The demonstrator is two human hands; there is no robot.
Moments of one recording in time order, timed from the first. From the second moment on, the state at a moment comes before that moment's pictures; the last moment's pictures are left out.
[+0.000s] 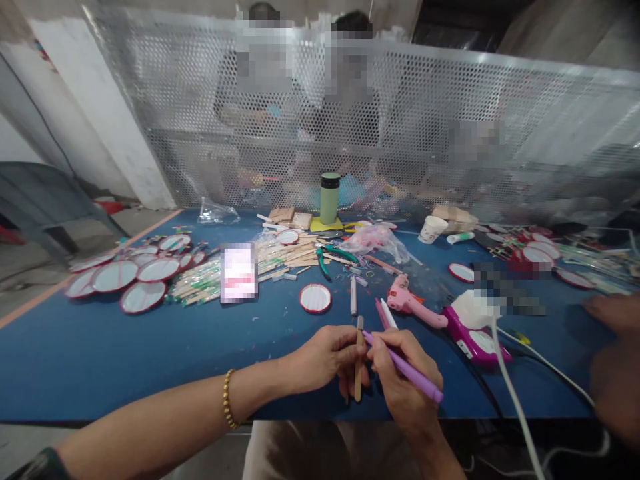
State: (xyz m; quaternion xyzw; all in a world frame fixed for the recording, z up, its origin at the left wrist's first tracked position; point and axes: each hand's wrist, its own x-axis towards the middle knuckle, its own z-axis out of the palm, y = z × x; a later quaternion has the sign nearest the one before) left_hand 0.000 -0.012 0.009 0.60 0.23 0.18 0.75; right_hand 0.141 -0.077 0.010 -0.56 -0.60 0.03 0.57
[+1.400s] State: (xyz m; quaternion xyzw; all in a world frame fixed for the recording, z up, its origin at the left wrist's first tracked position) left_hand 0.000 -0.011 0.009 0.60 0.23 0.18 0.75; right_hand 0.142 -0.076 0.008 -0.55 -0.61 0.01 0.57
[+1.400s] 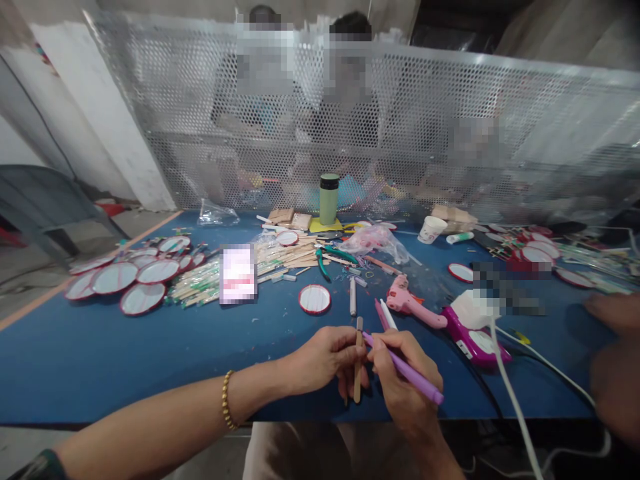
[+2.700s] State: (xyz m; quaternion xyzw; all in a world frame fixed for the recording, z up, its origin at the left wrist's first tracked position) left_hand 0.000 -0.011 0.011 0.60 0.23 0.17 0.75; right_hand 0.142 -0.076 0.005 -0.56 -0.59 -0.01 0.58
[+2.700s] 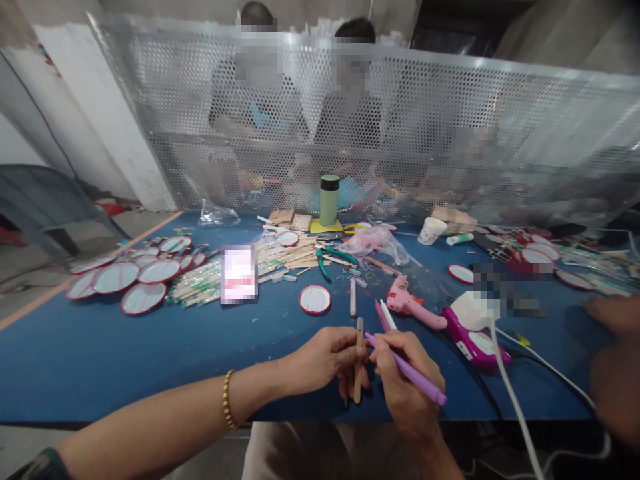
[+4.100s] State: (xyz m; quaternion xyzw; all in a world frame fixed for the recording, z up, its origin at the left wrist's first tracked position) left_hand 0.000 -0.011 0.009 0.60 0.23 0.18 0.75; right_hand 0.142 -0.075 0.007 -0.56 -0.59 -0.01 0.58
